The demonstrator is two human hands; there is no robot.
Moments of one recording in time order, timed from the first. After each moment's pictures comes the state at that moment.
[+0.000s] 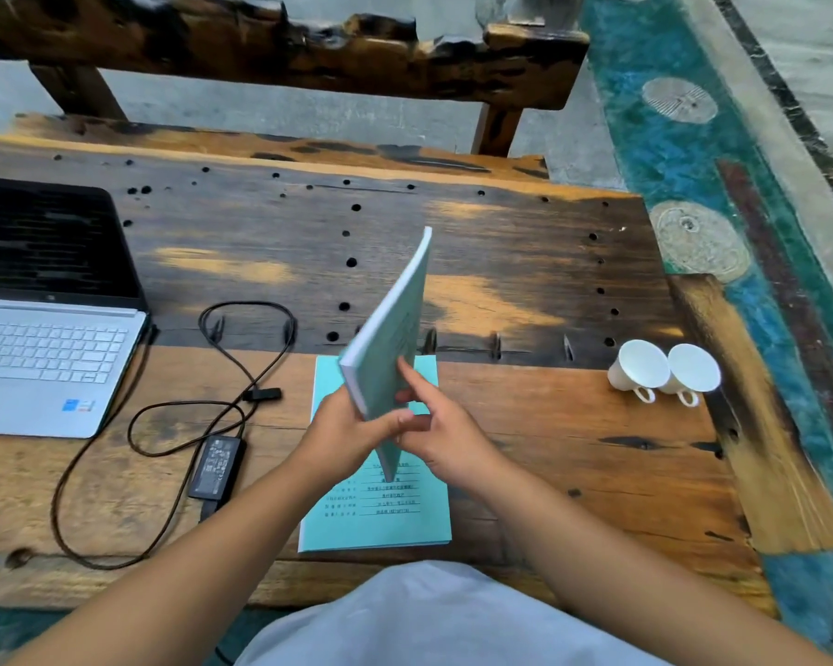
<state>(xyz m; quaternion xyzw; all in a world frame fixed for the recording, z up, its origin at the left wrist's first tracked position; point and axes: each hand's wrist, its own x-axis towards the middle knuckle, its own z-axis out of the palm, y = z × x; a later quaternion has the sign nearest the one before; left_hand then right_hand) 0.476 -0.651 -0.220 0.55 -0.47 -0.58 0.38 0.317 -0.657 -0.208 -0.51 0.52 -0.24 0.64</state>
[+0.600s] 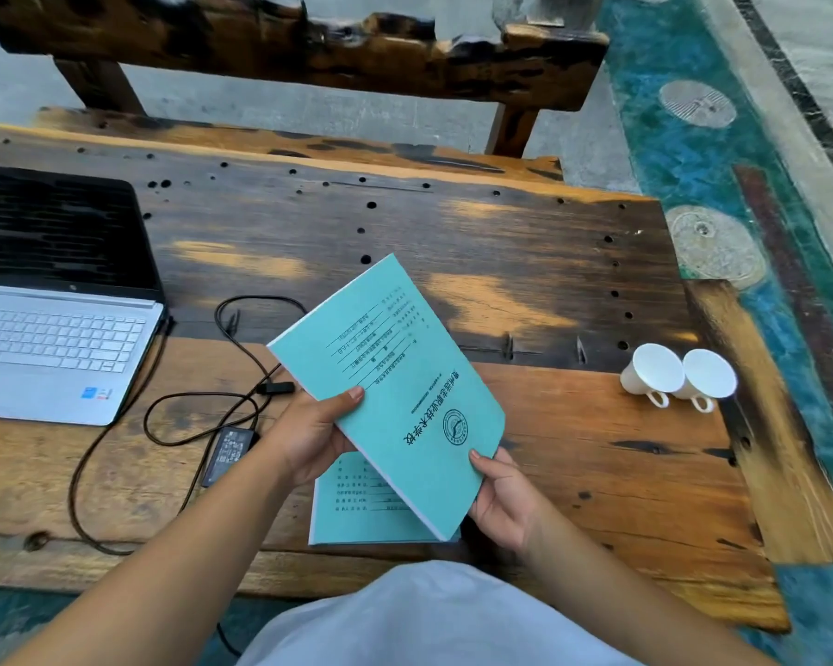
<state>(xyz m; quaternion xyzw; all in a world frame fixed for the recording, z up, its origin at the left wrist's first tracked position) 0.517 -0.649 -0.230 0.45 -0.16 -0.75 0.46 0.268 -0.613 -0.279 0.04 0.48 -0.39 0.78</state>
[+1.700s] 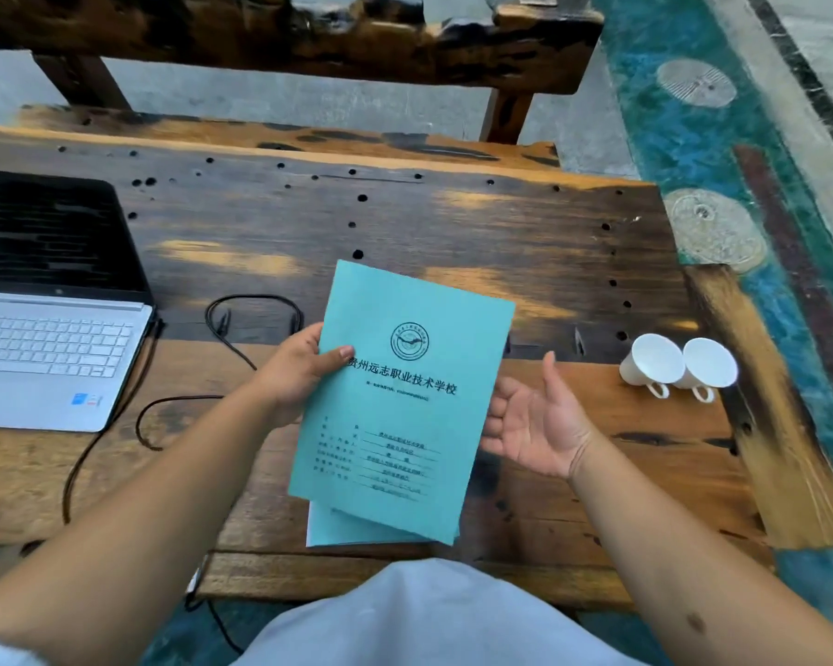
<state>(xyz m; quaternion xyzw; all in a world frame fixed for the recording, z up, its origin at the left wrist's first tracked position) 0.540 -0.716 -0.235 0.53 -0.32 -0.70 0.35 0.220 -0.685 -0.238 -0.16 0.38 -0.29 0.87</state>
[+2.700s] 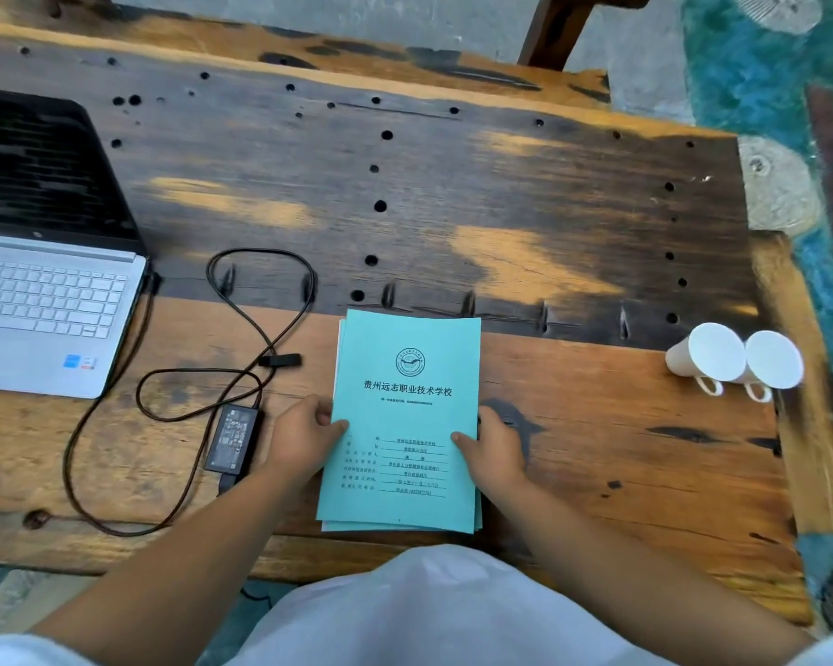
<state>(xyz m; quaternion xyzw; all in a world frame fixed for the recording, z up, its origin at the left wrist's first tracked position) 0.558 -0.648 -0.343 0.80 -0.39 -0.45 0.11 0.298 -0.654 -0.349 -0.48 0.74 -0.07 0.46</state>
